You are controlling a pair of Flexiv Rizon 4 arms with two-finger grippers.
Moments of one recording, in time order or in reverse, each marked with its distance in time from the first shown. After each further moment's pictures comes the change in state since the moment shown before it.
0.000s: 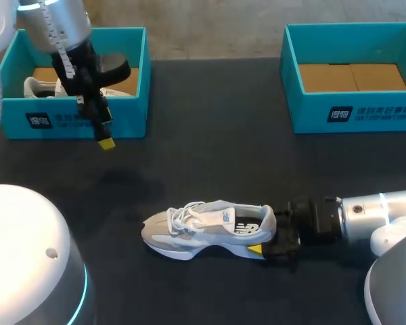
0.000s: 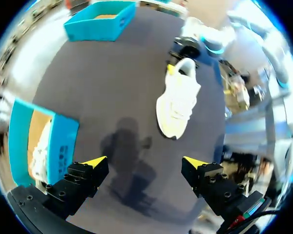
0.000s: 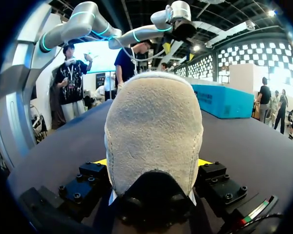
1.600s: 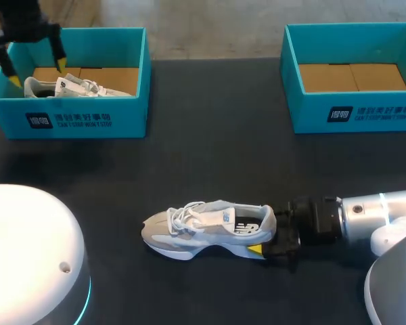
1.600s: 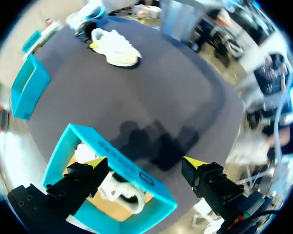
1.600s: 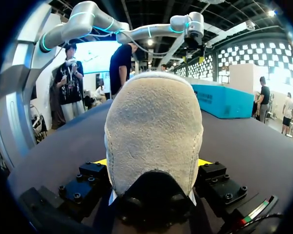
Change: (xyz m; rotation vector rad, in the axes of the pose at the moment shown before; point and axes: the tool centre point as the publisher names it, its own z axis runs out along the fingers) left arm -0.161 0.083 -0.072 -0.165 0.082 1.114; right arm 0.000 0.000 0.000 0.000 0.000 0.000
